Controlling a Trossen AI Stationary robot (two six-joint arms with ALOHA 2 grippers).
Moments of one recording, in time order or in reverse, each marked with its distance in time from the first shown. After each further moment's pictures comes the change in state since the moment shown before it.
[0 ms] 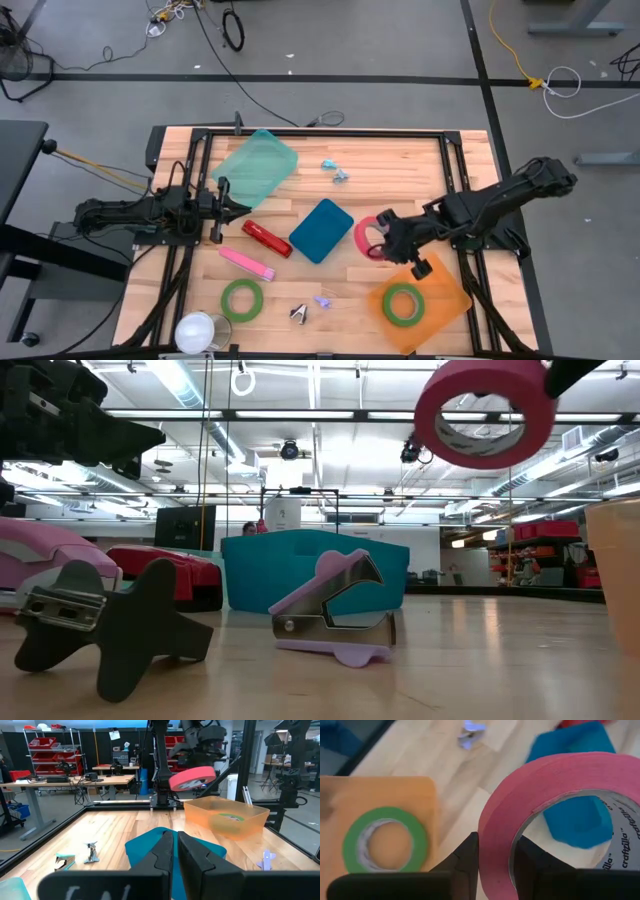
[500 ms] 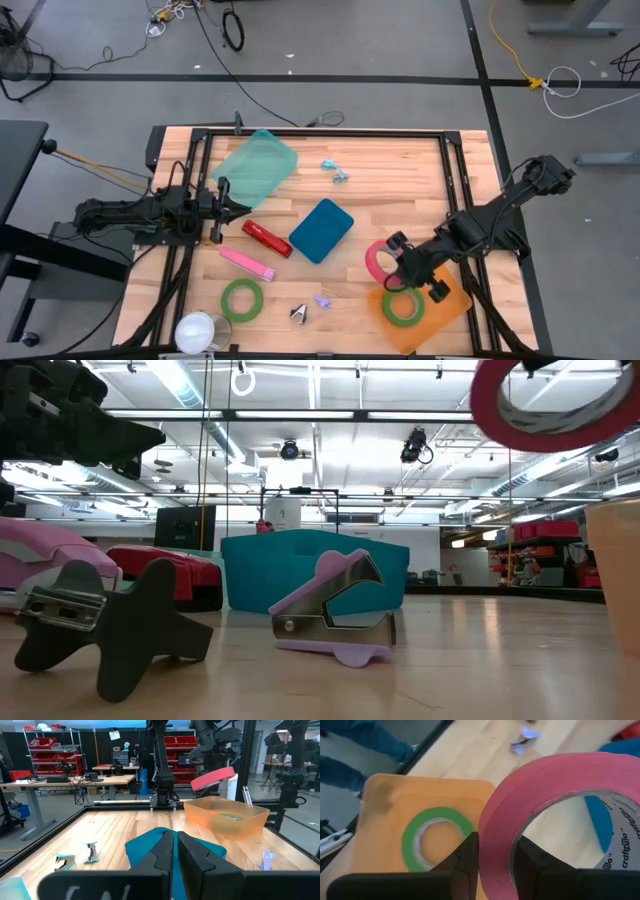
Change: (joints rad) left arm 0.000 0.000 0.000 0.000 0.000 0.000; right arm 0.206 0.000 0.000 -0.006 -0.010 0.133
